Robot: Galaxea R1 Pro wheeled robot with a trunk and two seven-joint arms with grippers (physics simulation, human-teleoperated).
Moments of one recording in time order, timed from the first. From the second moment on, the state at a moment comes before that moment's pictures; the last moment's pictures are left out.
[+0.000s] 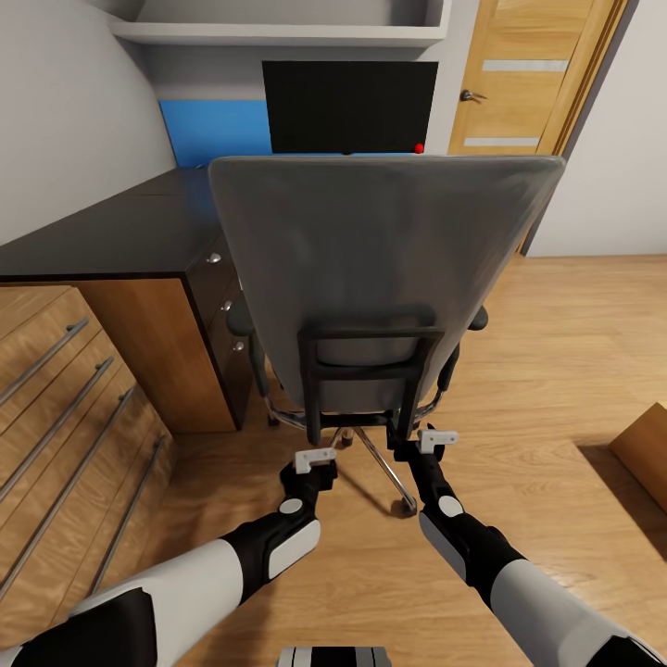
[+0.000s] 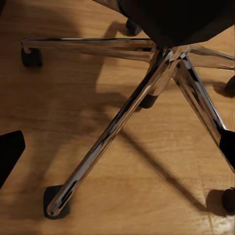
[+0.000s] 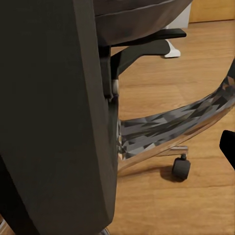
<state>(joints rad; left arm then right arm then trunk) -0.85 -0.15 -1.20 -0.46 1.14 -0.25 0.50 -0.72 -0.05 0.57 -0.59 -0.45 -0.45 -0.23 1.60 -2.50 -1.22</state>
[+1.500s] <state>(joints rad) -0.85 -0.14 -1.20 -0.47 1.15 -0.46 0.50 -0.72 -0.05 0.57 -0.59 -0.45 -0.45 -0.22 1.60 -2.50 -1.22</state>
